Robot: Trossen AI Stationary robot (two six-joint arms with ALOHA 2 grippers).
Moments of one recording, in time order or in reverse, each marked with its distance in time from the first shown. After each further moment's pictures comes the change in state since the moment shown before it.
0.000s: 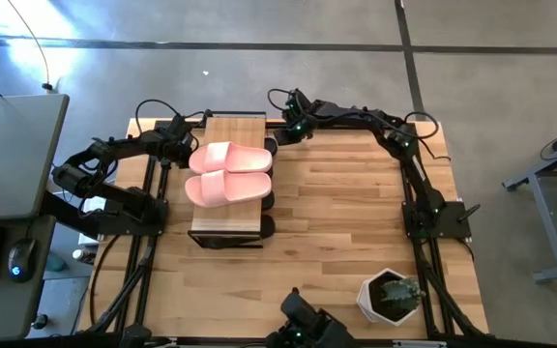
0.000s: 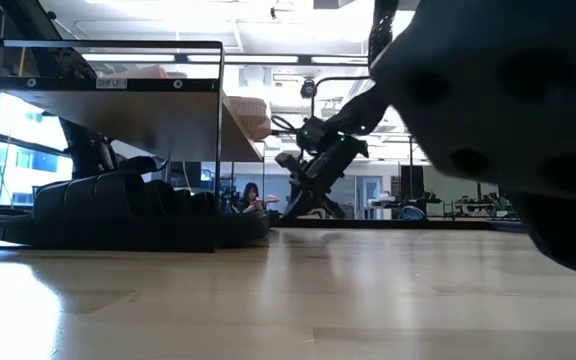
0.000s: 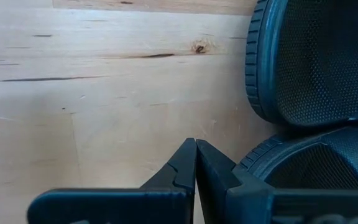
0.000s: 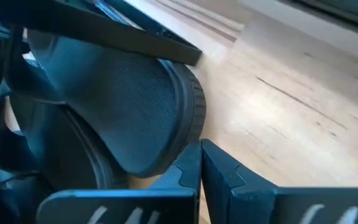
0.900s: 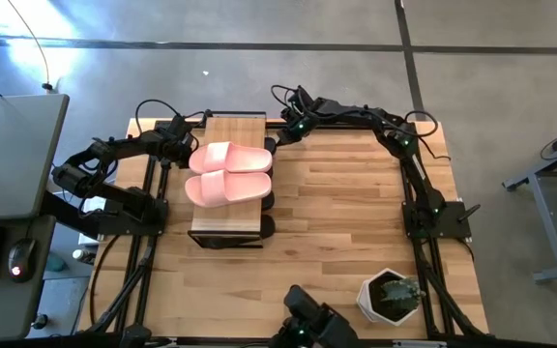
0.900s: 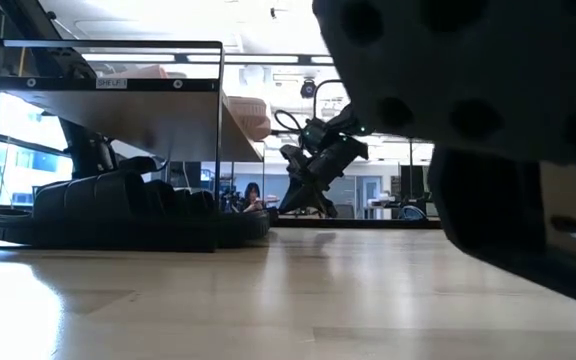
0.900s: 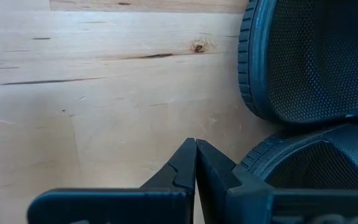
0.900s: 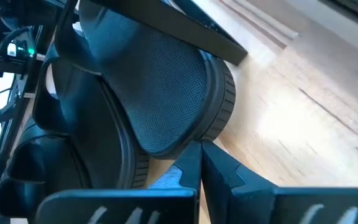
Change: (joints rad) left arm 0.000 0.000 0.000 -0.002 0.000 0.022; right arm -0.026 0.021 0.043 -0.012 -0.165 -0.166
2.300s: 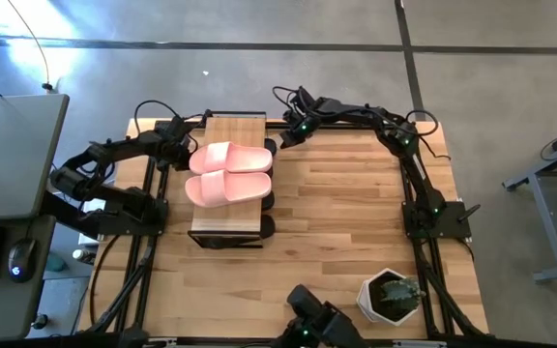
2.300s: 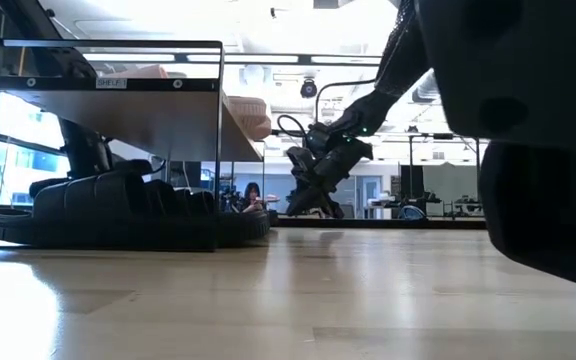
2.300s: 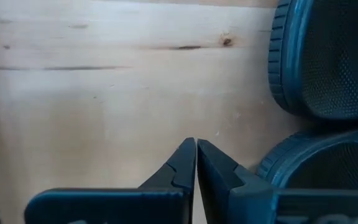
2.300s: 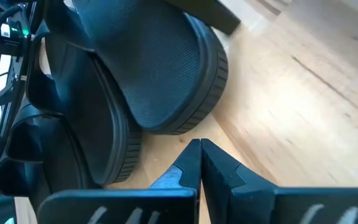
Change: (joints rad) left arm -0.001 -0.007 0.002 -0.054 -0.073 -0.024; right arm -0.020 0.000 -0.001 -0.087 -0.031 -0.080
